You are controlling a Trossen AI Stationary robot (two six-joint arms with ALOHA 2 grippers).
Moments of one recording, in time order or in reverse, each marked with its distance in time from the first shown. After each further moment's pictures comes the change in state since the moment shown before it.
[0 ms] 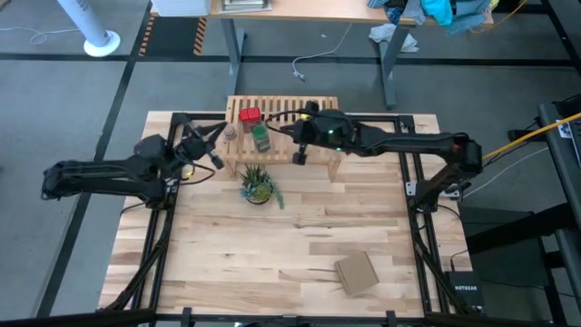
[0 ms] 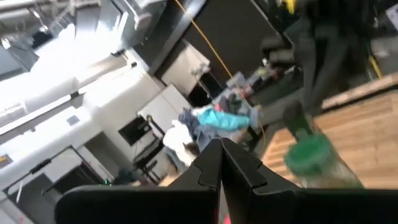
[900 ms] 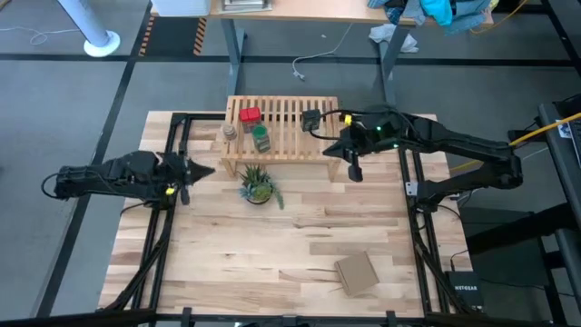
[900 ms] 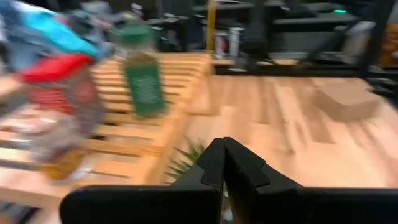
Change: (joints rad) left arm -0.163 -0.437 -0.056 -0.830 0.264 -0.790; right arm 0.000 -0.392 -0.004 -0.643 -0.365 0.160
